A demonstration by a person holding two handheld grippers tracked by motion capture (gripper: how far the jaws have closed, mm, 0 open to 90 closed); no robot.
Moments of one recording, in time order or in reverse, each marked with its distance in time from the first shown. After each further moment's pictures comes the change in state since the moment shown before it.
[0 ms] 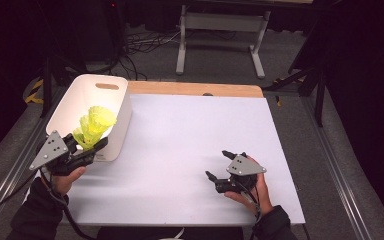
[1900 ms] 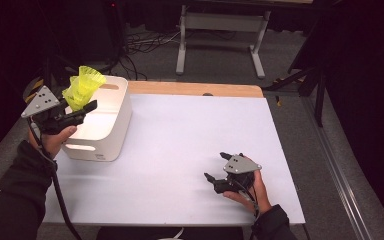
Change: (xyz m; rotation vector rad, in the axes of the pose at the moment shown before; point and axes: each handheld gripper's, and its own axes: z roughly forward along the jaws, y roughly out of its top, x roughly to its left) left arm 0.081 0.050 0.029 0.079 0.066 -0.056; right arm 0.000 -0.005 0.010 0.058 0.037 0.009
